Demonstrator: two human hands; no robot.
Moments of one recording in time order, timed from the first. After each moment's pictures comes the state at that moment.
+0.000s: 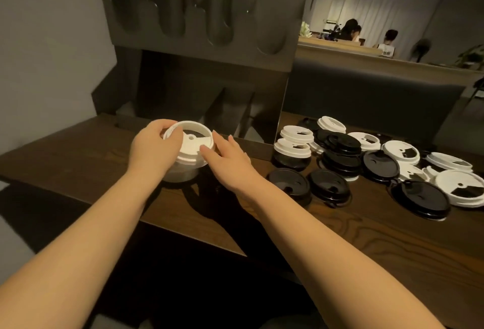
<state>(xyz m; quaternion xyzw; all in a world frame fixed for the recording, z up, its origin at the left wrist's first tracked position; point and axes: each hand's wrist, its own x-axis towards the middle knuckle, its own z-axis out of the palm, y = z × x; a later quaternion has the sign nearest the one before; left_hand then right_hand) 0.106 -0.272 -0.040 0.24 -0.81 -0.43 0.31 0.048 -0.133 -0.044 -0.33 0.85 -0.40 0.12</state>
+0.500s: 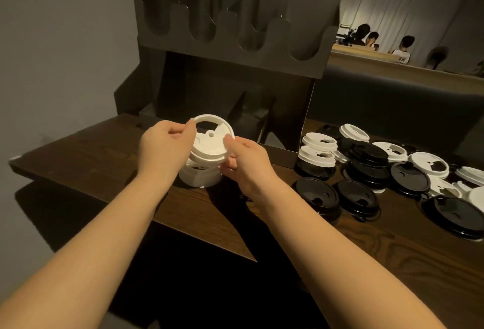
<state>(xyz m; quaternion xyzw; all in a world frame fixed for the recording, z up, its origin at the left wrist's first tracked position) 0.113 -0.297 -0.037 0.27 -0.78 -0.44 0.36 0.047 -0.170 -0.041 -0.12 0.63 -0.73 0.24</state>
